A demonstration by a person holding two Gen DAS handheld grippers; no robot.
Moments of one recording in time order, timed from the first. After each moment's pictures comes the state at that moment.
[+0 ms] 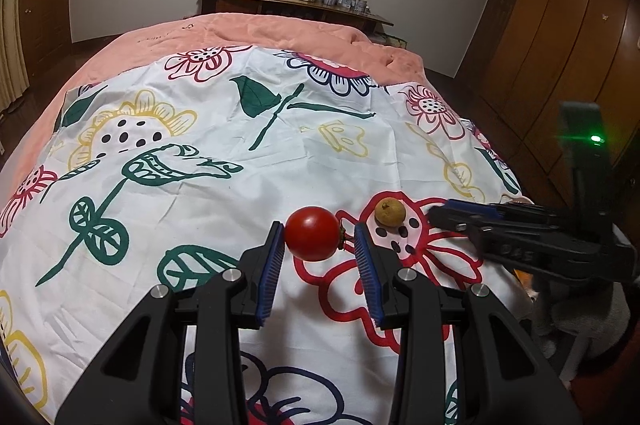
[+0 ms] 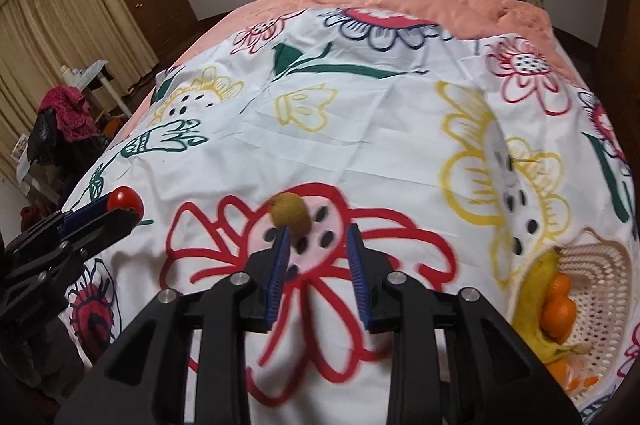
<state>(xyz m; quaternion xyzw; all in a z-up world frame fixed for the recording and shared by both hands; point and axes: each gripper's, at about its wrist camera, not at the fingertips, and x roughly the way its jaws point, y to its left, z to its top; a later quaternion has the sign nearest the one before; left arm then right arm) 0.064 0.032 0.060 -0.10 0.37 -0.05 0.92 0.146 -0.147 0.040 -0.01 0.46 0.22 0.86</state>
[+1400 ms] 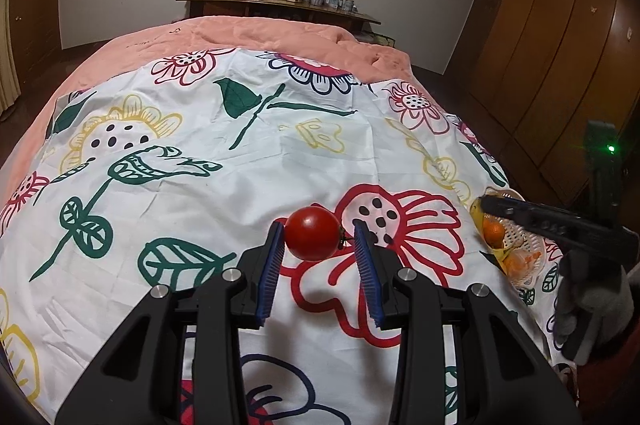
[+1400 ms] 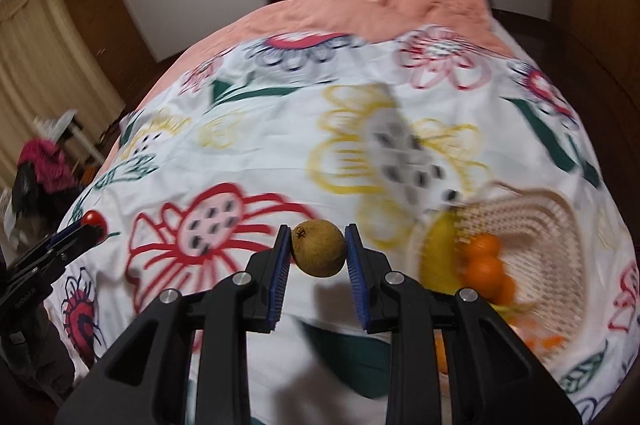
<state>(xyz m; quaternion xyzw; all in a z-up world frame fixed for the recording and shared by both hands) 0.055 0.014 0.066 -0.09 0.37 -0.07 0.92 0.120 -0.254 0.054 0.06 0.44 0.13 0.89</state>
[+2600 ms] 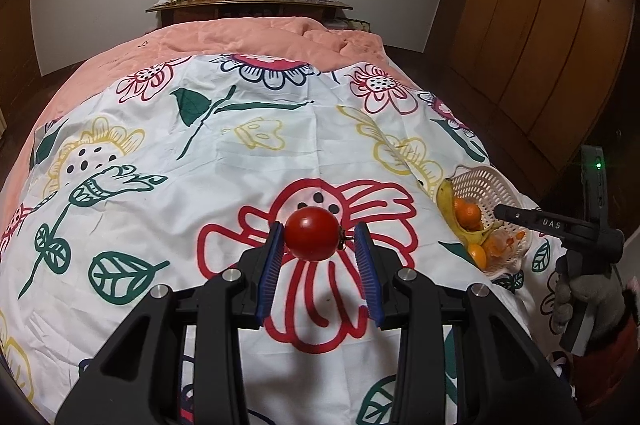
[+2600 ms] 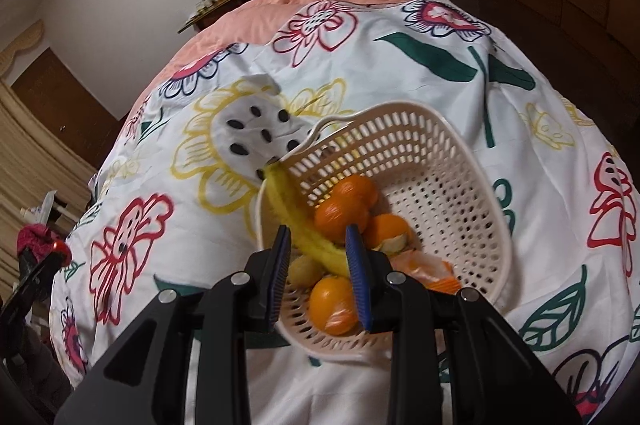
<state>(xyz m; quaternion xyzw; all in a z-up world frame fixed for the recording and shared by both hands) 0.058 -0.046 0.077 -0.03 0.38 -0.11 0.92 0.095 -0.368 0.014 0.18 0.45 0.05 0.88</state>
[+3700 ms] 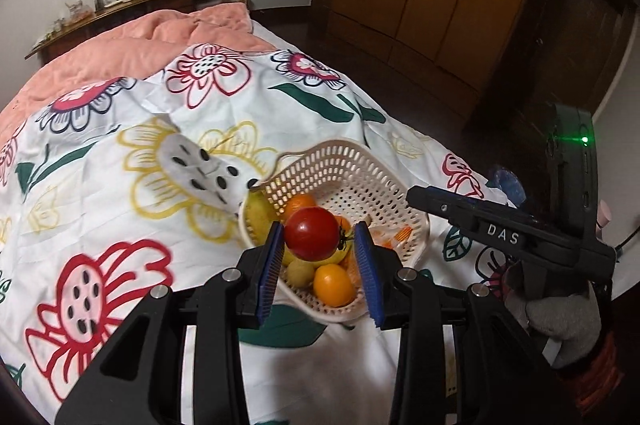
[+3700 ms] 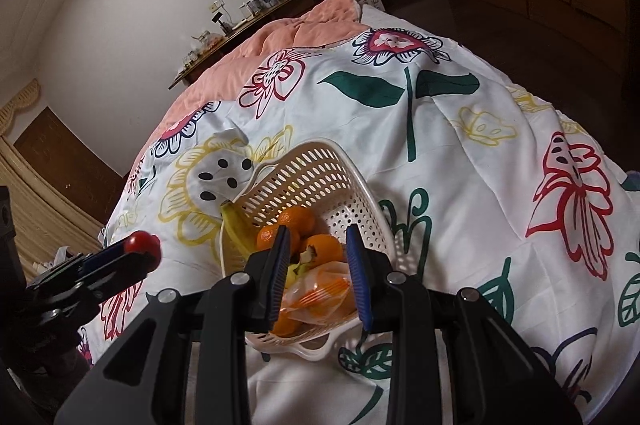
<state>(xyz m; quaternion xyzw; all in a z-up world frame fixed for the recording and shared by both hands) 0.097 -0.247 0.067 0.06 0.41 -0.30 0.86 0.057 -0.443 0.015 0.25 0.38 0.01 0.89</state>
